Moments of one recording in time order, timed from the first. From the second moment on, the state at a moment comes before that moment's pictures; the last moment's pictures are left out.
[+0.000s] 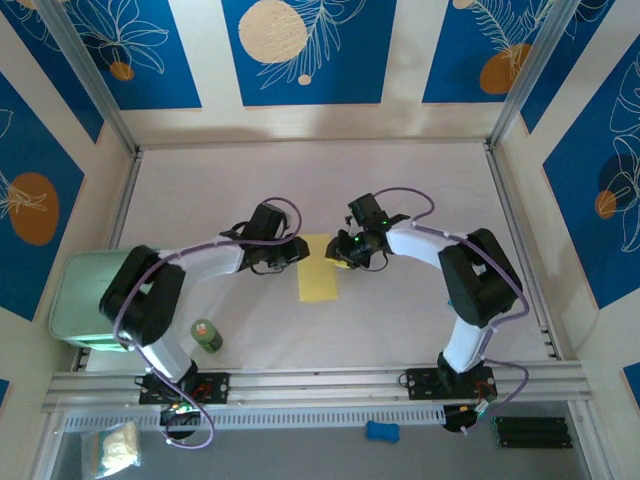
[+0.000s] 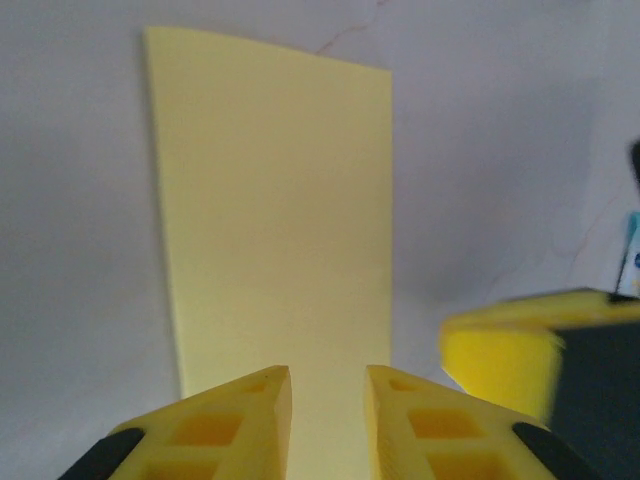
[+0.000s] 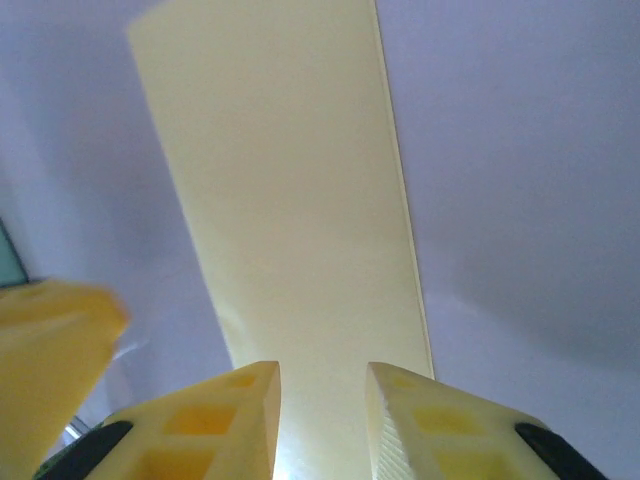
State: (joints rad) left arm -0.57 1.70 0.95 -0.13 0.34 -0.85; right arm 0.51 1.74 1.03 -0.37 -0.45 0.82
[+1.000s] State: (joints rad) left arm -0.47 1.95 1.14 -0.08 0.50 -0.83; right arm 0.42 1.66 0.97 -0.41 -0.41 0.91
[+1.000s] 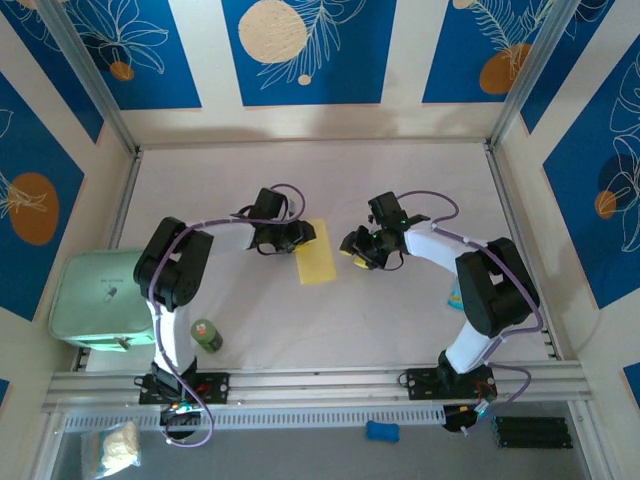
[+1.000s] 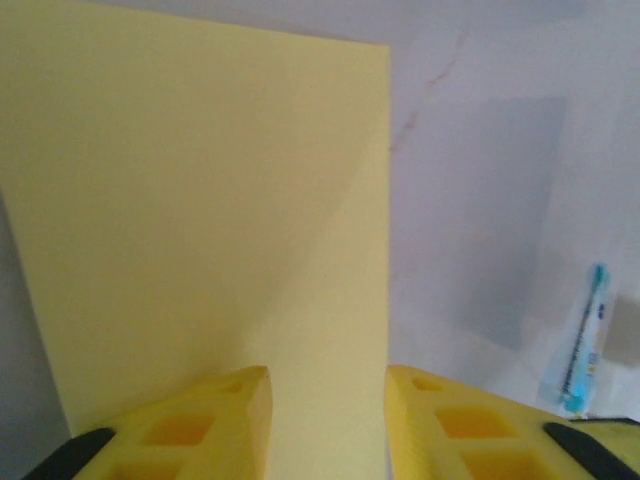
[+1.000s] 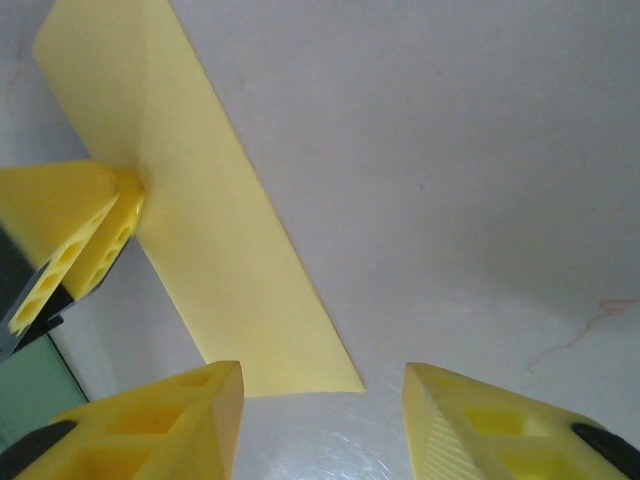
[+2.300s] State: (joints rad) left arm -0.46 1.99 1.16 -0.14 0.44 -0.78; right arm 0.47 1.77 0.92 -0.28 -0.58 0.91
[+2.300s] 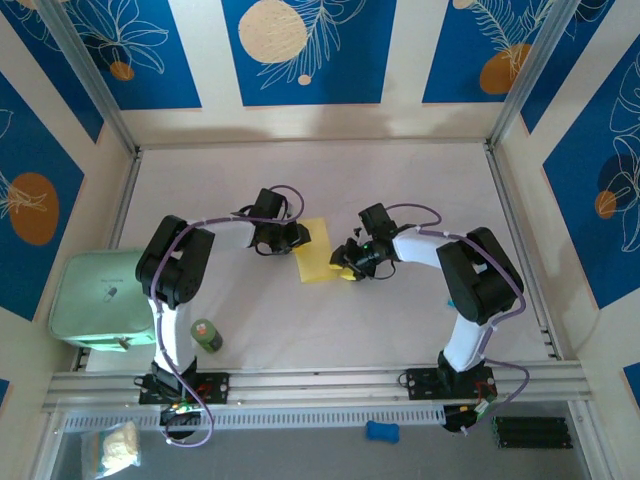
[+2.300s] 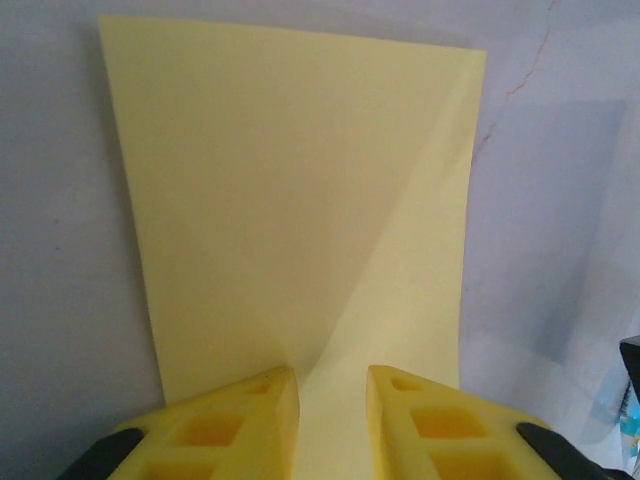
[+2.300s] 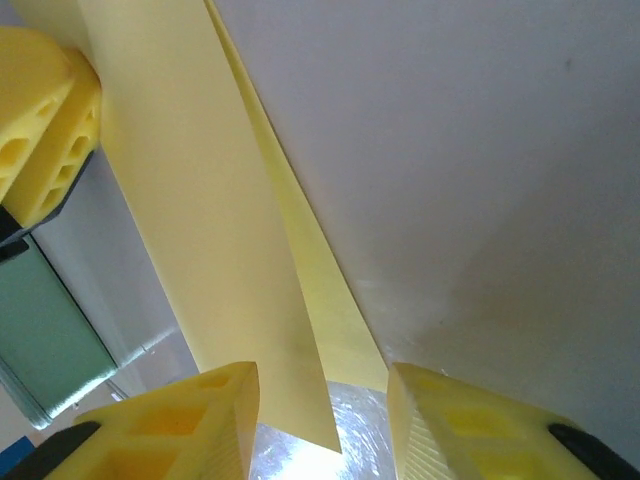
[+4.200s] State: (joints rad) left arm -0.43 1.98 1.12 -0.04 0.50 -0.75; right arm 0.54 1.74 0.93 -0.26 -0.55 0.92
